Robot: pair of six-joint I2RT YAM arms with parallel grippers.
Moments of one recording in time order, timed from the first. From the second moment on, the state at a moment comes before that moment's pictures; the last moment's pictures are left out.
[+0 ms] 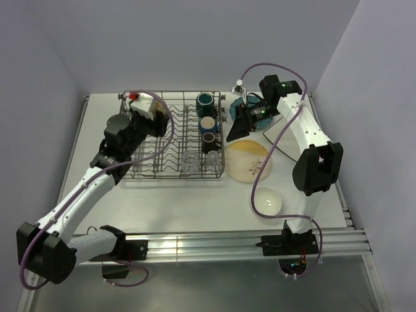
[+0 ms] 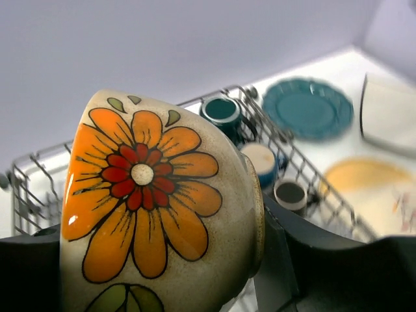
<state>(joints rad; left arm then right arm) -0.46 1.10 0.94 0.13 0.04 0.10 0.19 1.87 1.87 -1.37 -1.12 -0.51</state>
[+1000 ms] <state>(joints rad) -0.13 1.82 1.07 0.72 -0.12 -1.15 0.19 1.87 1.76 -1.37 -1.18 -0.56</state>
